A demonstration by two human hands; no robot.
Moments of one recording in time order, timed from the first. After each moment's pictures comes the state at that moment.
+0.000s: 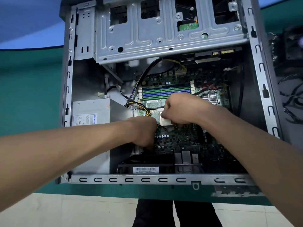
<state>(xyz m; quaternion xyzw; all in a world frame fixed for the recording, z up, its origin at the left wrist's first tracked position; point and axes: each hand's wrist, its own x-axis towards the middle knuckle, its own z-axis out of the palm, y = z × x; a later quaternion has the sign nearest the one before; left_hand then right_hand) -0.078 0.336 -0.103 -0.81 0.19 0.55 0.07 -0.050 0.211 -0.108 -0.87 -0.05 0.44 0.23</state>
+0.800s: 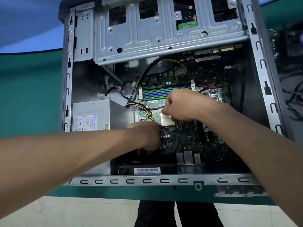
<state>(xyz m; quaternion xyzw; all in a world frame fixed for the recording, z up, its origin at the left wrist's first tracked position) -0.090 0.320 -0.103 -0.84 0.06 0.54 0.10 -0.047 0.209 -0.106 -0.87 -0.03 0.43 0.25</state>
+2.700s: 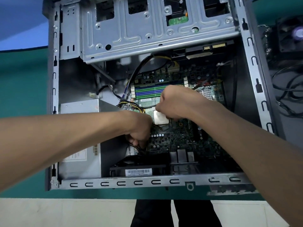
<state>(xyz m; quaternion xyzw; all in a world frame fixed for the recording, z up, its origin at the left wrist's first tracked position) -0.062 0.324 -0.123 -0.73 0.08 0.67 0.12 -0.046 0.209 -0.101 -0.88 -0.01 0.40 0.24</state>
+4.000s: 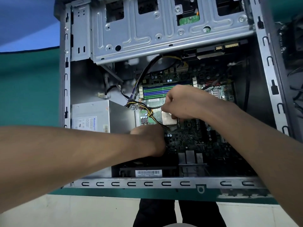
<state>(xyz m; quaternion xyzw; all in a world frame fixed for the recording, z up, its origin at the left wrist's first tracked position) -0.101 0.316 -0.106 -0.86 0.04 0.51 0.06 -0.044 0.210 -0.107 -0.87 -0.03 0.41 0.26</state>
